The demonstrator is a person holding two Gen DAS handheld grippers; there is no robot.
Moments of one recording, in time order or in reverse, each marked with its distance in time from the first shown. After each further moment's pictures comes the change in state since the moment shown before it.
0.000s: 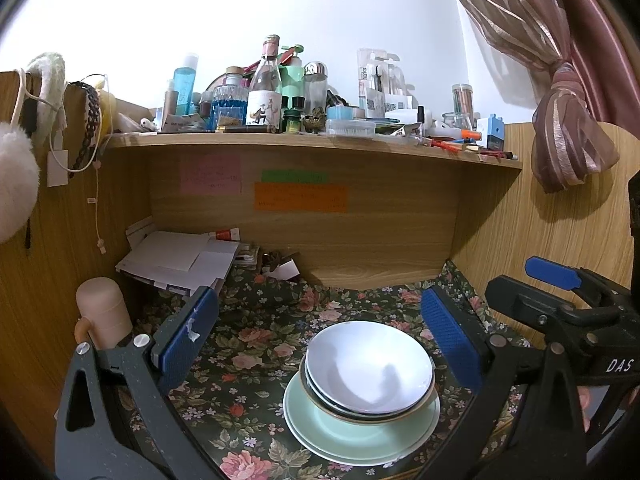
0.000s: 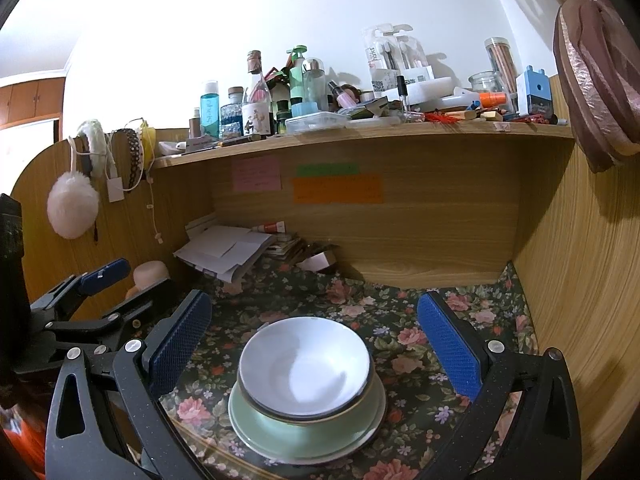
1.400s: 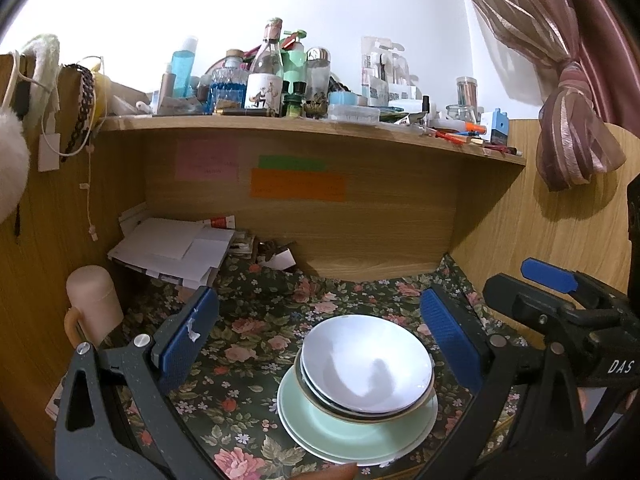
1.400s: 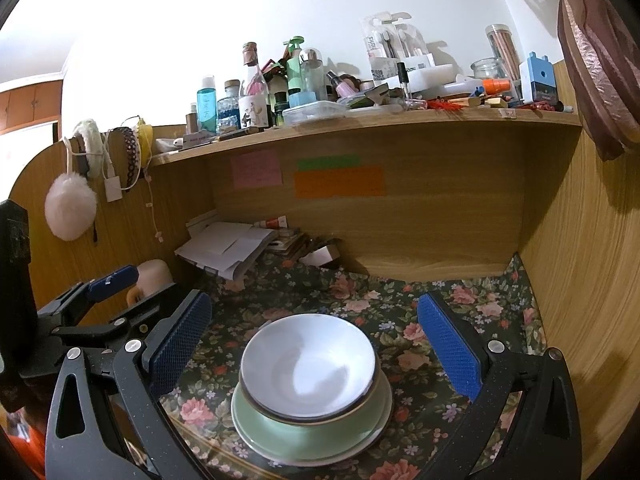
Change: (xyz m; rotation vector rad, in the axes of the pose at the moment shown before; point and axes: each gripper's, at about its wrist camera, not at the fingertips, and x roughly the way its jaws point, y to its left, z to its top) left arm 0.014 -0.002 -0.004 -0.032 0.041 -0.004; right arm 0.010 0.004 -0.002 0.029 0.022 -0.004
